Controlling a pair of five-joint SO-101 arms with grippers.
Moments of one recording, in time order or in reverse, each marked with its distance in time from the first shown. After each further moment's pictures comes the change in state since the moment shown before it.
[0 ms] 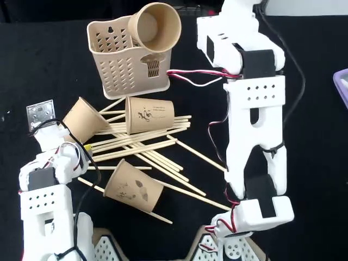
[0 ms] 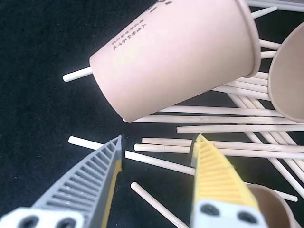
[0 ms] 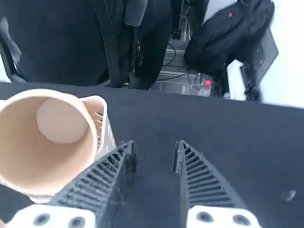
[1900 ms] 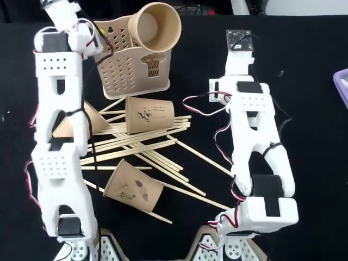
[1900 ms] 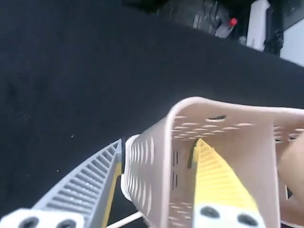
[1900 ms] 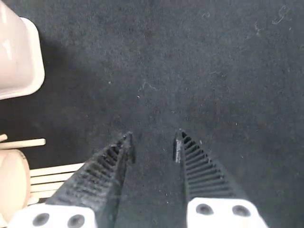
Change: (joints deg) left arm 11.2 98.6 -127.2 19.6 13.5; right arm 8.4 0.0 47.4 -21.3 5.4
